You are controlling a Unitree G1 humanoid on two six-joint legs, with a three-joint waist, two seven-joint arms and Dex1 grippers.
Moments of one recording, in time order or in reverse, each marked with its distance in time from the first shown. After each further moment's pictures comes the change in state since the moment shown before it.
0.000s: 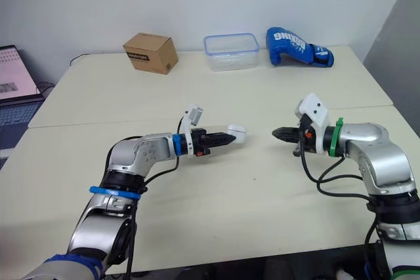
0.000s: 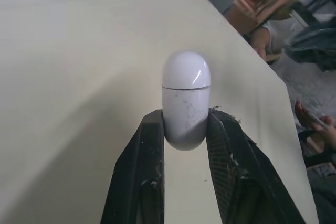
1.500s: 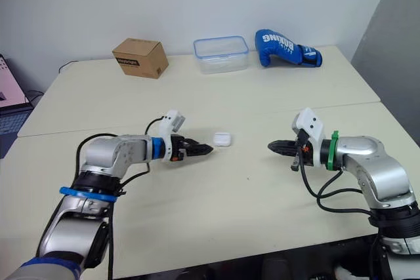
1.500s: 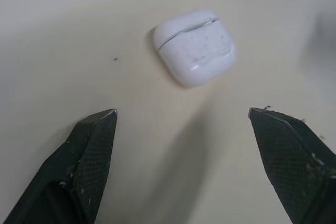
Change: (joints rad) left arm 0.122 0.246 -0.064 -0.182 0.113 0.064 0.072; right arm 0.068 -0.005 0.041 -0.036 0.052 -0.069 -0.003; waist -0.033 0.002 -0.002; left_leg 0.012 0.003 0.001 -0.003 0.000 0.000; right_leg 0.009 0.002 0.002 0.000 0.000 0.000
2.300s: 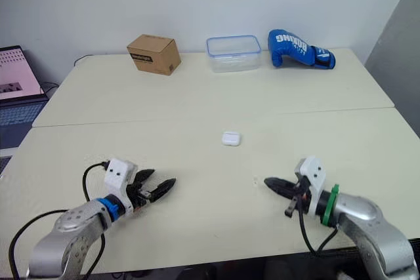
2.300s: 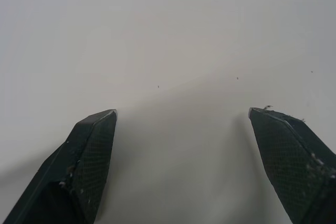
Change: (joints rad) left arm 0.817 -0.101 0.318 -0.658 0.004 -0.362 0.245; right arm 0.556 0.148 -0.110 -0.356 0.106 -0.042 -0.226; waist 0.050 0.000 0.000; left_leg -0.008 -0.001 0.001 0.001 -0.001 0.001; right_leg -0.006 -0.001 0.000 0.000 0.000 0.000
